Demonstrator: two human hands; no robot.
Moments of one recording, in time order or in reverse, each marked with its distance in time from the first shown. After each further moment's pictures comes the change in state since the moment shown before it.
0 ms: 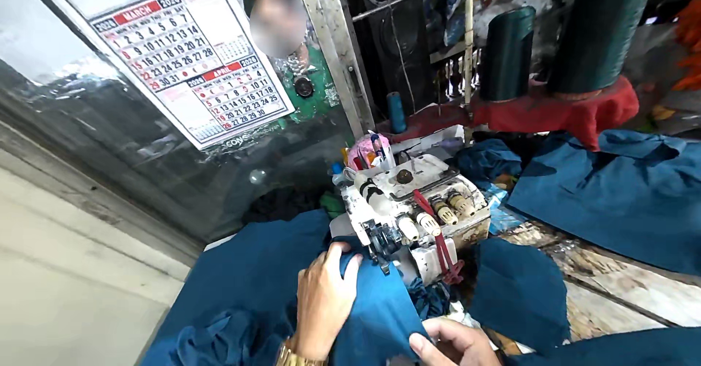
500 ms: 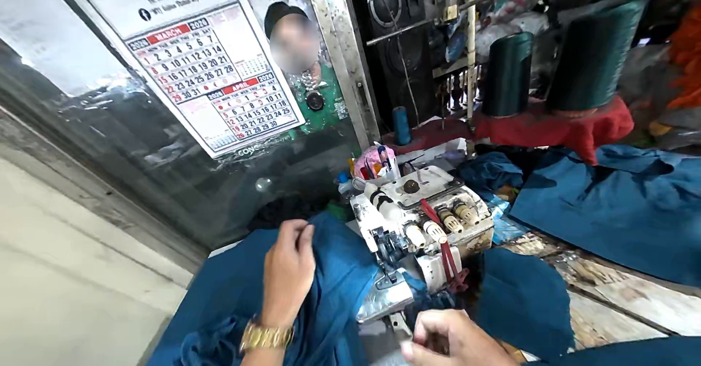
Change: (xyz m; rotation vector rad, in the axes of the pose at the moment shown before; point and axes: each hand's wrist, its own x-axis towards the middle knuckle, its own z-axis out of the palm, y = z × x) left_hand 0.049 -0.034 -0.056 -0.223 0.216 -0.030; right_hand 0.042 -0.016 -0.013 -0.418 -0.322 -0.014
